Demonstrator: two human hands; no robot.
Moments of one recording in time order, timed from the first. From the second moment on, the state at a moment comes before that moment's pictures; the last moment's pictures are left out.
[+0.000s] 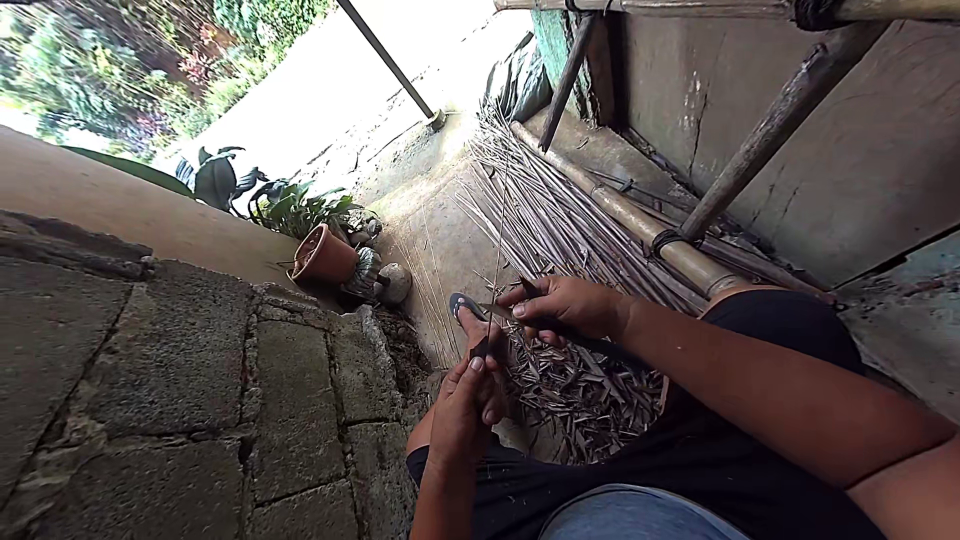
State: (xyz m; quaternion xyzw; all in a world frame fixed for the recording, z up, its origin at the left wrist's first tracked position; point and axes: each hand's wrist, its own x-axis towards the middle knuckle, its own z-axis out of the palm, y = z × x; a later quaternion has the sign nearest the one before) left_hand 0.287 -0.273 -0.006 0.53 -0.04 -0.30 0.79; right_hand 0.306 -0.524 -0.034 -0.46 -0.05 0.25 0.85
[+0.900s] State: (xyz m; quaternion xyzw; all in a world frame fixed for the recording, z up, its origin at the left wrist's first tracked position) left_hand 0.278 -0.287 -0.020 0.77 -0.15 -0.14 0.61; right_hand 0.316 -0.533 -0.043 -0.42 0.00 0.10 0.90
